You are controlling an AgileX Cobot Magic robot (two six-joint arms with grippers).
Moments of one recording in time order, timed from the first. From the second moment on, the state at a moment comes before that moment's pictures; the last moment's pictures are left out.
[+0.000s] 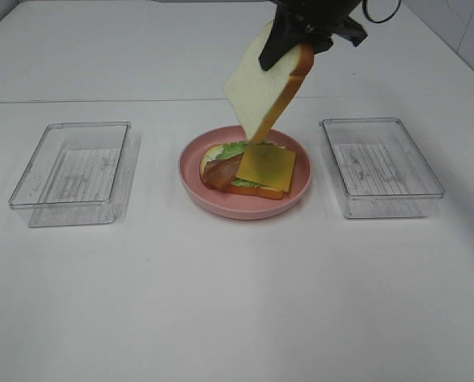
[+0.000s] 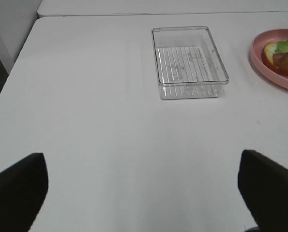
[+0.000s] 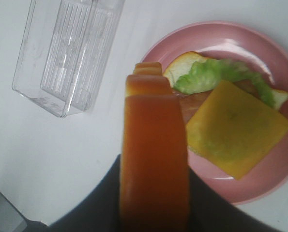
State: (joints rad) left arm 0.03 -0.01 -0.52 0.02 1.08 0.00; right arm 0.29 2.17 -2.06 0.49 1.22 -0.16
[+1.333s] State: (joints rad) left arm 0.03 -0.01 -0.52 0.02 1.08 0.00; right arm 0.39 2.36 -2.06 0.38 1.08 -0.20
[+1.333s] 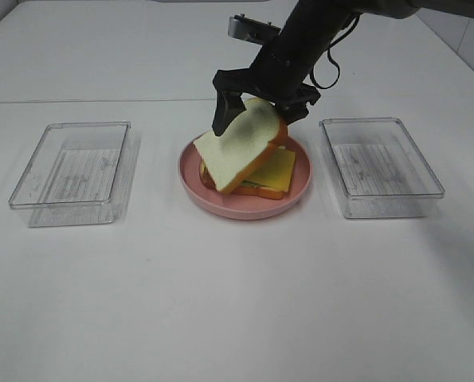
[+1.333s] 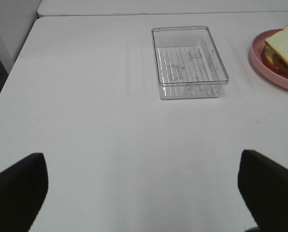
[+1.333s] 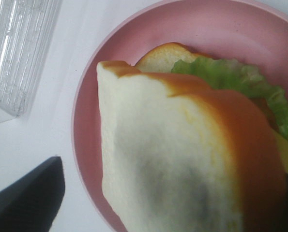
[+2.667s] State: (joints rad) left arm 0.03 -0.01 -0.52 0.02 1.08 0.00; right arm 0.39 1.82 -1.85 -0.14 1.21 -0.06
